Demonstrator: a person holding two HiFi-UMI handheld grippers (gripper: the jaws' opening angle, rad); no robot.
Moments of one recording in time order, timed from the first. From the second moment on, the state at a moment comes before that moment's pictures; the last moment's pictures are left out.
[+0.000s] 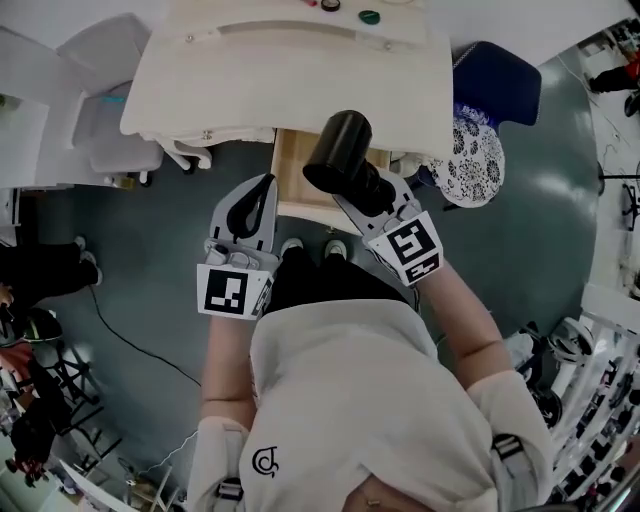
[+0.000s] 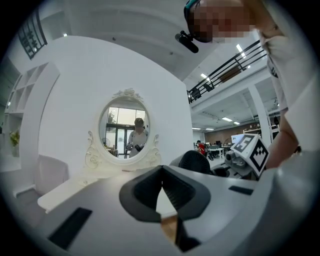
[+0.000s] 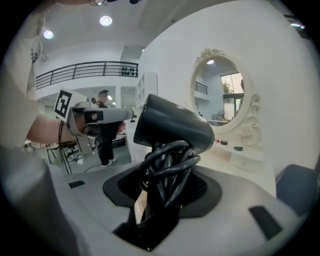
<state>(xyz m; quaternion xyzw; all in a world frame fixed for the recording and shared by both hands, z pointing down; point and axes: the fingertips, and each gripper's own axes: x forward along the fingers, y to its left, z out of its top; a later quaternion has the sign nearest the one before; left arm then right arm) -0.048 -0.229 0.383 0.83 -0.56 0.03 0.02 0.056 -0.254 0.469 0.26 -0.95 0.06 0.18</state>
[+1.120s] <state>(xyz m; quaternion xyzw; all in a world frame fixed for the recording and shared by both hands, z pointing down) -0.098 -0.265 0.518 0.83 -0.54 0.08 0.13 0.008 -0.244 0.764 0.01 -0.86 0.11 0.50</state>
